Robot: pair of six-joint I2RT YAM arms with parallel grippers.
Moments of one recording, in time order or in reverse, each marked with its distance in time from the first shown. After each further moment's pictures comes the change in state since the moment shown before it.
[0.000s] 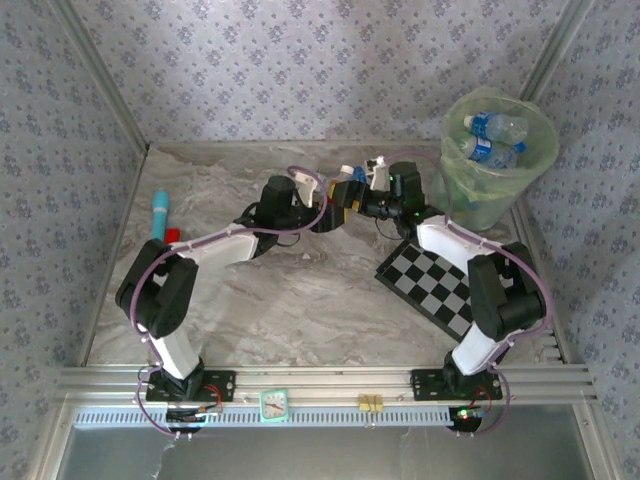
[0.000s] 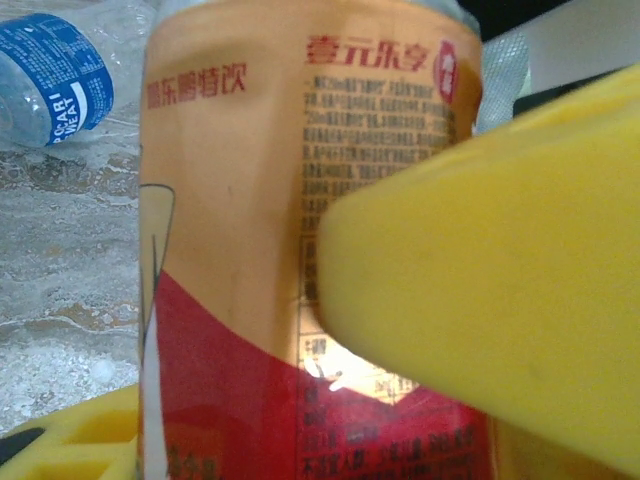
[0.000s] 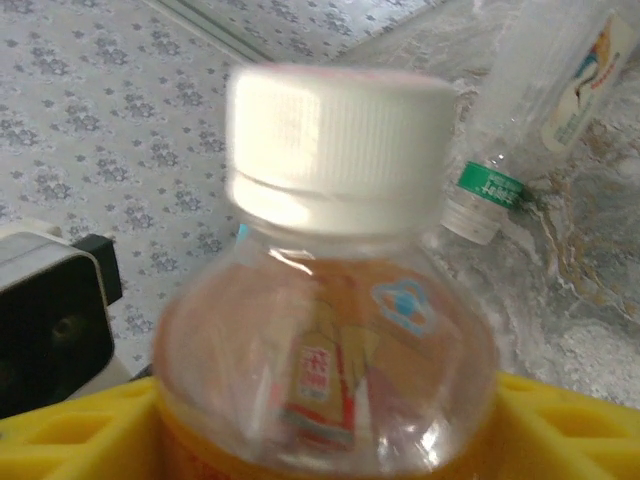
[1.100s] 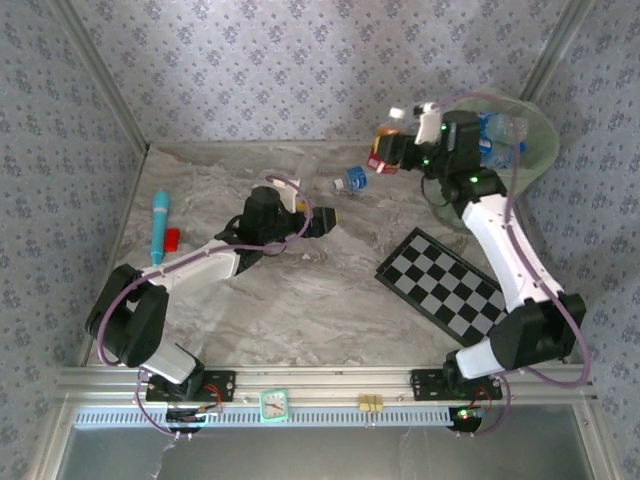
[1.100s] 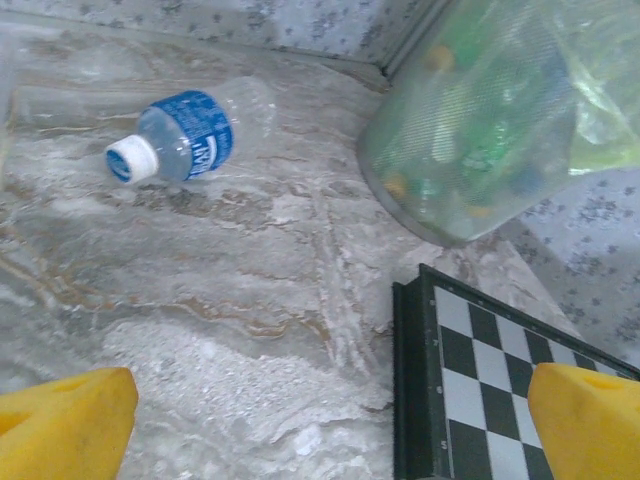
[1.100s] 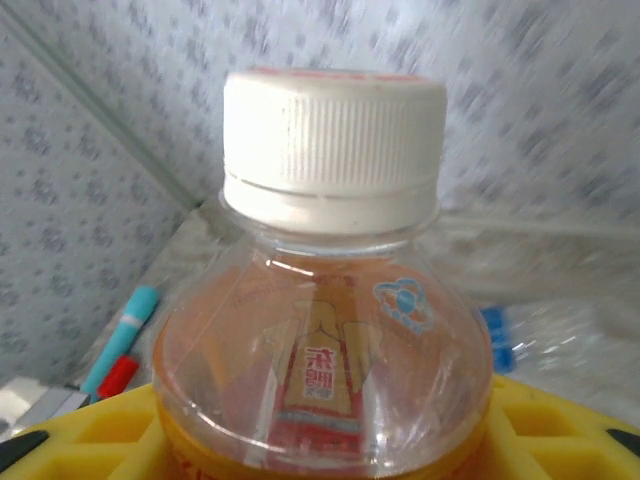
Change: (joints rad) left arm 0.000 -0.207 -0.161 -0.012 -0.247 0.013; right arm -0.179 -0.222 0.446 -0.629 0.246 -0.451
